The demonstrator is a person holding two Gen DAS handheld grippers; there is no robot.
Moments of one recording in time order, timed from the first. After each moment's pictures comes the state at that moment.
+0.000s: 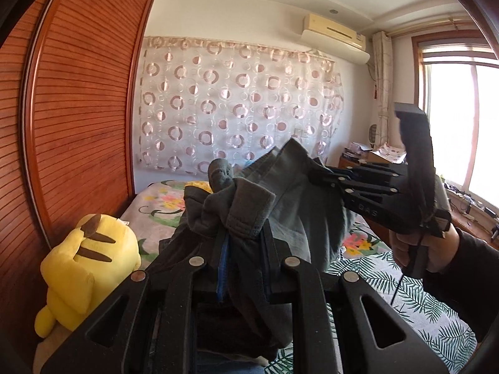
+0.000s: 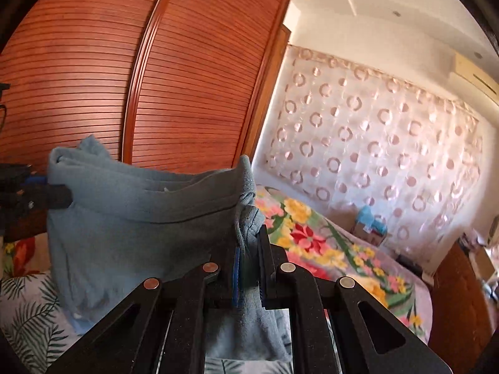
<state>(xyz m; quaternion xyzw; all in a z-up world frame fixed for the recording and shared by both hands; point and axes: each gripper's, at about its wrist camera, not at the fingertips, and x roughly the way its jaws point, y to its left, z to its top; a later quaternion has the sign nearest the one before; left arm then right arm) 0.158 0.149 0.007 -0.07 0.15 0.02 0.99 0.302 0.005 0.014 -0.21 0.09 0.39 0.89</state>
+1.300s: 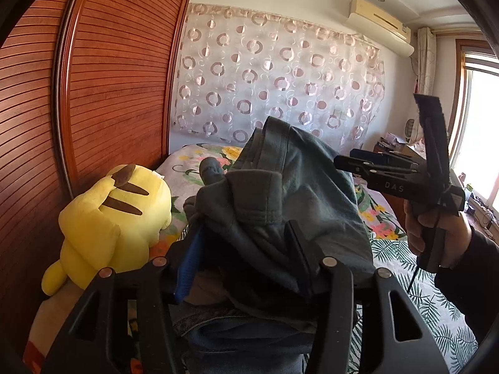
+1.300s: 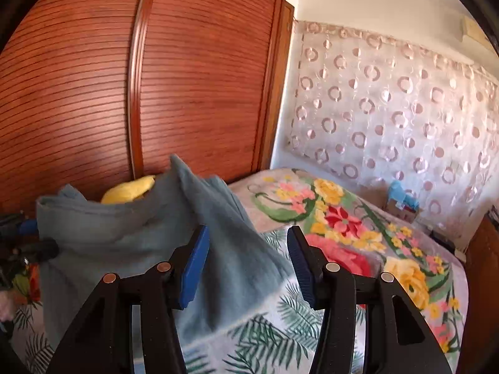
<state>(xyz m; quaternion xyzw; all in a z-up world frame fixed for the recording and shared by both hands) 0.161 0.186 -0.041 -0.11 0.22 0.09 0.97 0.365 0.007 0.000 -0.17 0.16 0.41 0.88</state>
